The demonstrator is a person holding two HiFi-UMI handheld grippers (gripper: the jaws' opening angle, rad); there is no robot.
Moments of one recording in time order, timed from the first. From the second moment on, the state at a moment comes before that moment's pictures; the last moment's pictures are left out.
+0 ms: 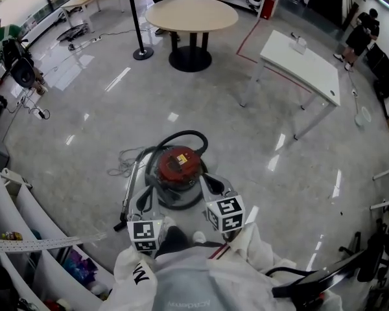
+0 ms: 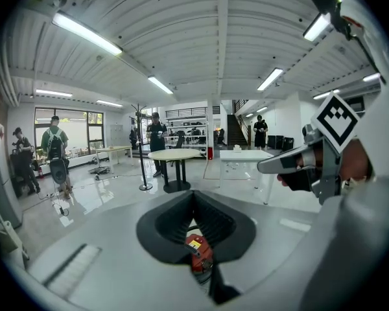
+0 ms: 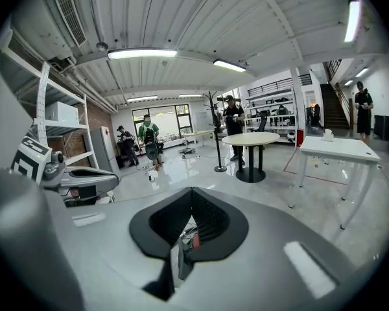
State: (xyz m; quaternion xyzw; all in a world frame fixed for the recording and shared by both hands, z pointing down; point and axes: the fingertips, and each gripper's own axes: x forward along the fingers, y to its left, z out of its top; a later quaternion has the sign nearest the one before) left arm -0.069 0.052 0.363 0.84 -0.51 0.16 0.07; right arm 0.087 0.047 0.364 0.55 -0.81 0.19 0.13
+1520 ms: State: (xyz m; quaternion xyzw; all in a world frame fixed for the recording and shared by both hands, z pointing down) left arm -0.036 0.080 0.339 0.85 -0.50 0.16 0.03; right arm 0.092 0.093 0.339 0.54 -0.82 0.17 0.09
